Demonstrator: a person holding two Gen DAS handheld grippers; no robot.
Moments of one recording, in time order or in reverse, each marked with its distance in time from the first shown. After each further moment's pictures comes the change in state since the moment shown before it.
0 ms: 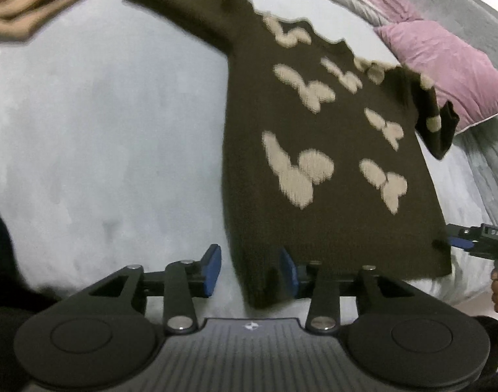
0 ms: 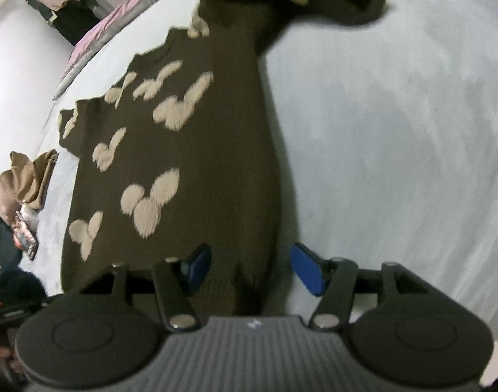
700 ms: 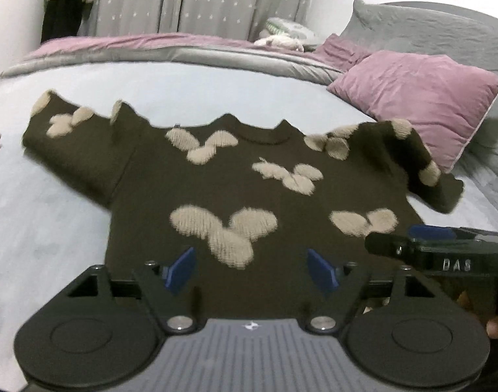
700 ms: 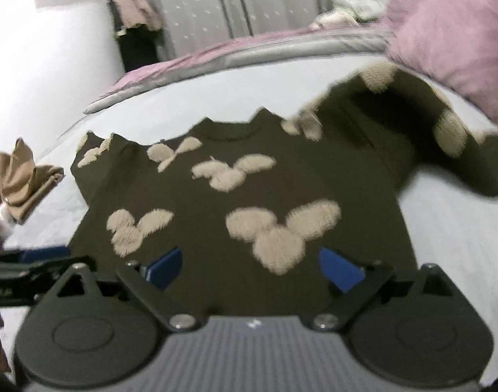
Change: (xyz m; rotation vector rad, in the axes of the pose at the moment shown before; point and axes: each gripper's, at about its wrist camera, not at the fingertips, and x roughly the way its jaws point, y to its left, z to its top) left arm 0.113 -0.093 0.080 0.261 -0.366 0.017; right arm 0.091 0.122 0.045 -0.357 -0.400 -0.054
